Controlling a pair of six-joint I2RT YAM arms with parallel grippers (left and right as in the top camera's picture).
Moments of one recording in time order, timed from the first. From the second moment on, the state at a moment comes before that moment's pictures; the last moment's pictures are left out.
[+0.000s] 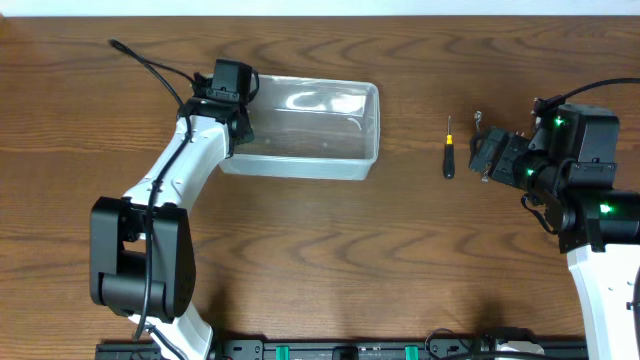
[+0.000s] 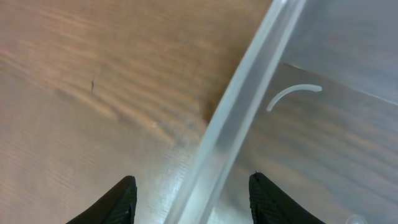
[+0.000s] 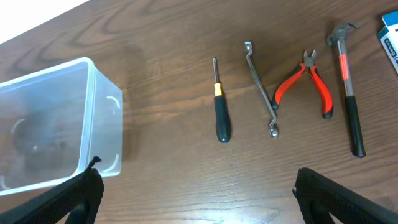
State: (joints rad) left arm -0.18 1.84 1.30 -0.67 -0.36 -0.45; right arm -0.02 1.13 1.14 -0.86 -0.12 0.36
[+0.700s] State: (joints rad) left arm -0.22 1.84 1.25 -0.69 -0.24 -0.51; right arm -0.02 1.13 1.14 -0.86 -0.12 0.33
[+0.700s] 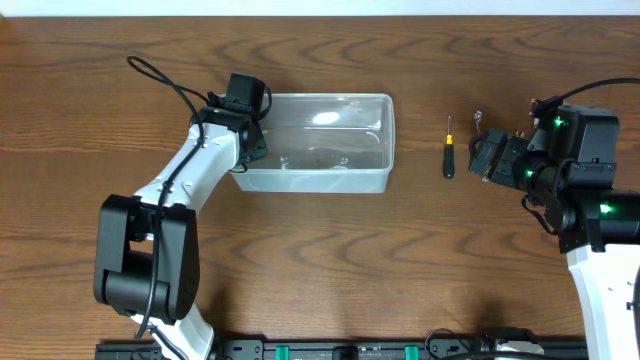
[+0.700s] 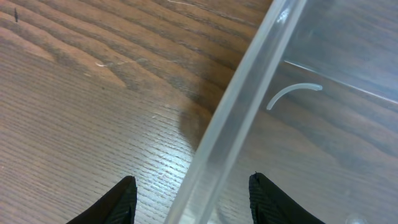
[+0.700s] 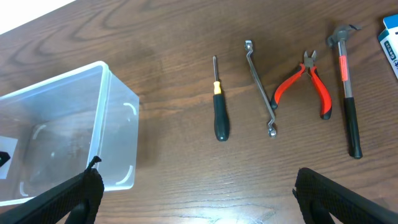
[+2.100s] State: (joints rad) left arm -0.22 1.53 1.28 -0.63 -0.22 0.09; right arm -0.02 1.13 1.14 -0.92 -0.12 0.33
